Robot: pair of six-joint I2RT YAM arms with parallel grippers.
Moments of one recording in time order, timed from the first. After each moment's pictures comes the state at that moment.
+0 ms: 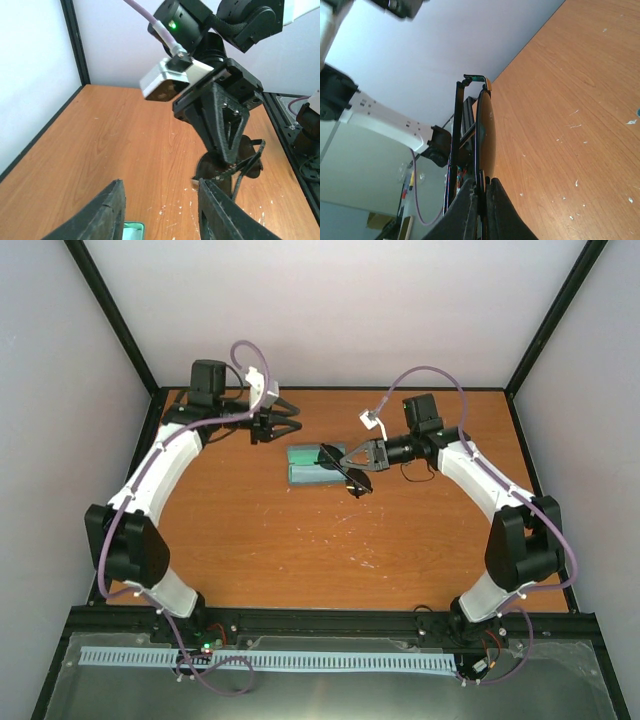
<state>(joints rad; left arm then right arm) -0.23 1.57 1.45 -0.46 1.13 0.55 0.32 1.61 1.27 -0.47 -1.24 0.12</state>
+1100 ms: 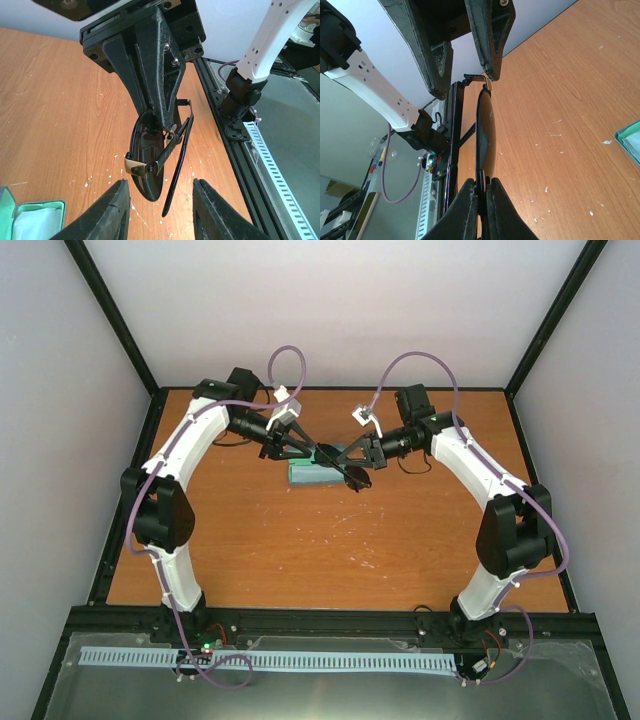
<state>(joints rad) -0.29 1.88 1.82 -1.29 1.20 1.08 0.34 1.71 1.45 -0.74 -1.21 -0.27</state>
